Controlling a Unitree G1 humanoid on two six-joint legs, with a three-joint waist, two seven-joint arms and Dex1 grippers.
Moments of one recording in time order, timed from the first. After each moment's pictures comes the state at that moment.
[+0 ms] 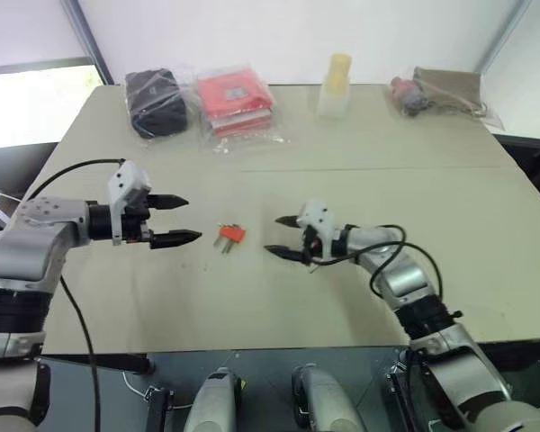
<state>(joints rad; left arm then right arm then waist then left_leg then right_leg) -0.50 0.87 0.04 0.05 -0.45 0.50 -1.23 -0.59 -0.33 0.30 0.29 0.14 0.17 0.89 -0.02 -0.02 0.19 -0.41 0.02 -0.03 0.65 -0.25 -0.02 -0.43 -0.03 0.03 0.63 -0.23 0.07</state>
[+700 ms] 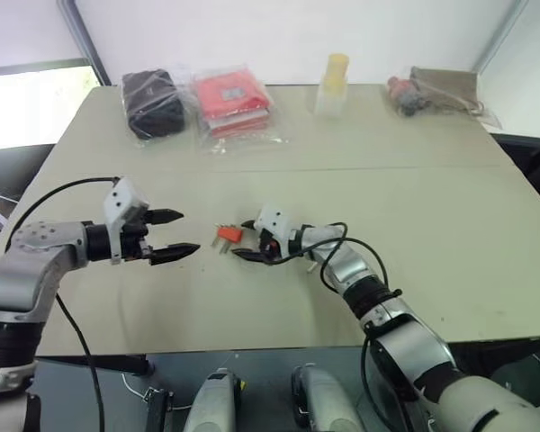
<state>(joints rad) -0.34 0.85 0.13 -0.09 -0.49 0.56 -1.09 -0.79 -0.09 0.31 0.76 0.00 -0.05 0.84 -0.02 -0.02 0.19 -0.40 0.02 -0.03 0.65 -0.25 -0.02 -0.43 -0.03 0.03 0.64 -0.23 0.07</state>
